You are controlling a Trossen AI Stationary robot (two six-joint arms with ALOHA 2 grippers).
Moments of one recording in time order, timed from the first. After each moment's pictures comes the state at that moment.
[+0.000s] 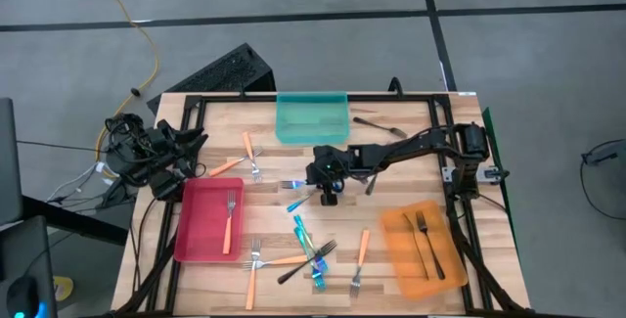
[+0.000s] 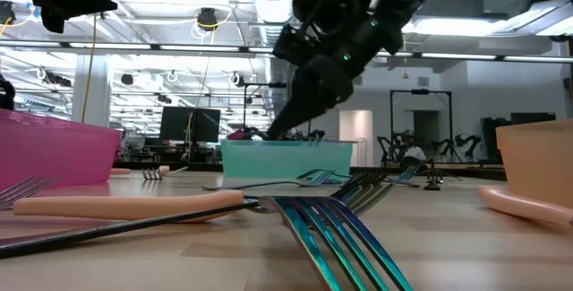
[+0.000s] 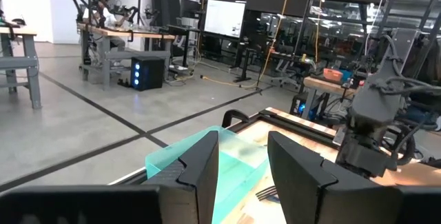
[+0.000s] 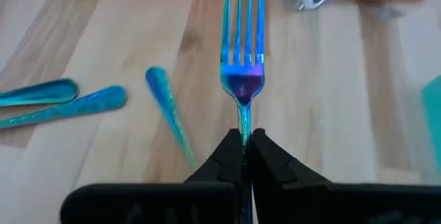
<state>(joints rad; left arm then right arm) -0.88 0.01 0.45 -0.46 -1.50 -0.20 -0.06 1.87 1.16 -0.04 -0.08 -0.21</state>
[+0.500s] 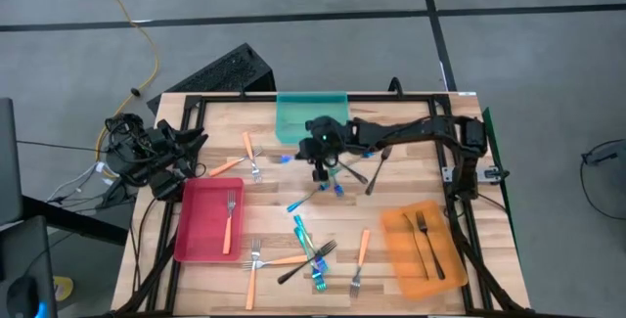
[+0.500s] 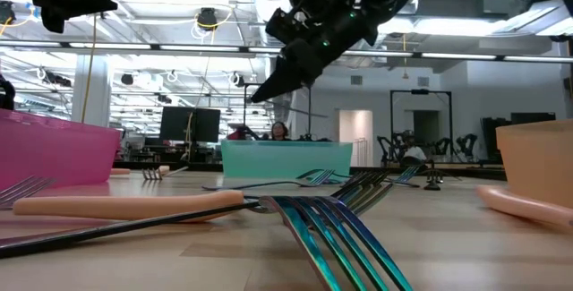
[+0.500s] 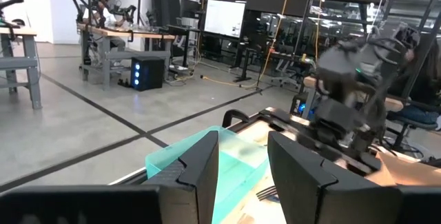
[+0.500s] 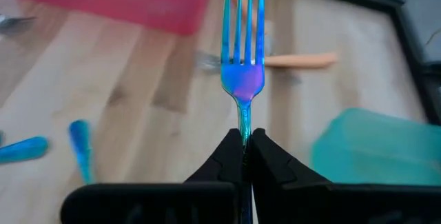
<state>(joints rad) -0.88 0.01 0.45 -0.47 -1.50 -0.20 -0.21 1.87 1.31 -0.06 -0.16 -0.36</state>
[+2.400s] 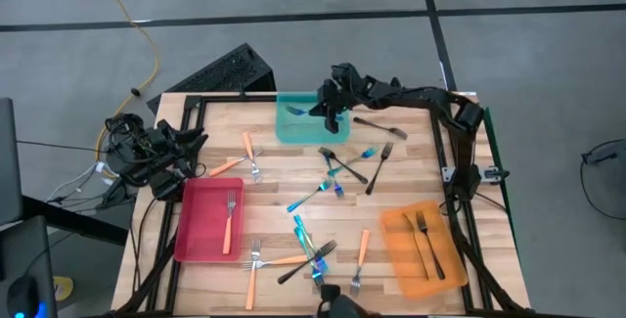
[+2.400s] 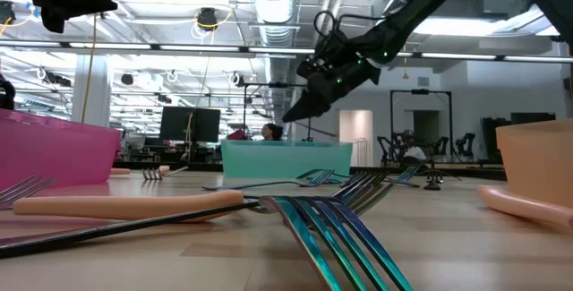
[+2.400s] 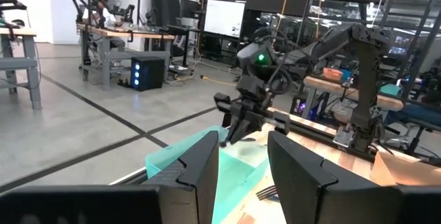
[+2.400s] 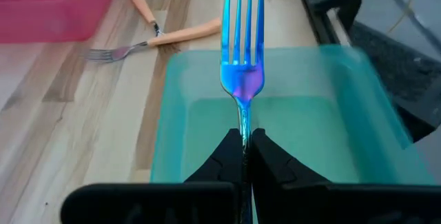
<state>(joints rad) -0.88 0.01 0.45 -0.47 -1.50 -0.20 -0.61 1.97 1.36 -0.03 -0.53 -0.33</state>
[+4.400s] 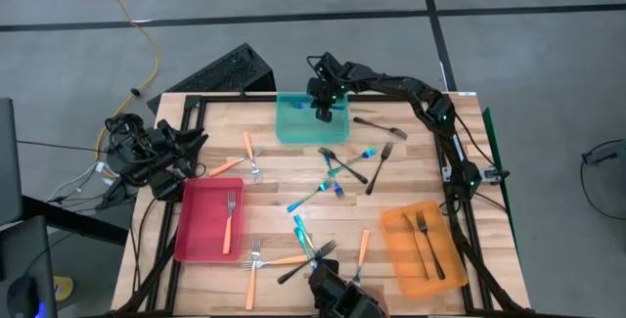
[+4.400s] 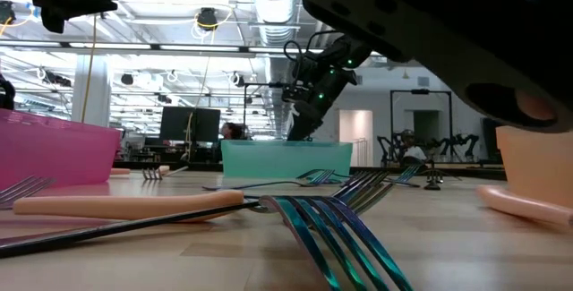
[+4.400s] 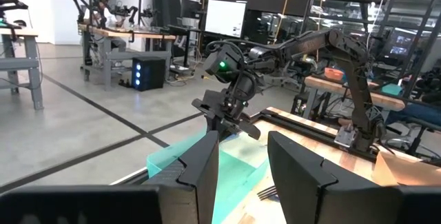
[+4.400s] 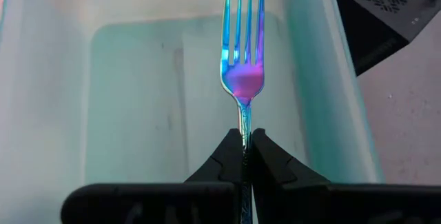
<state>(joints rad) -0.88 0.01 0.45 -0.47 -1.51 -0.21 -0.66 2.25 1.84 -0.54 -0.31 -0.47</state>
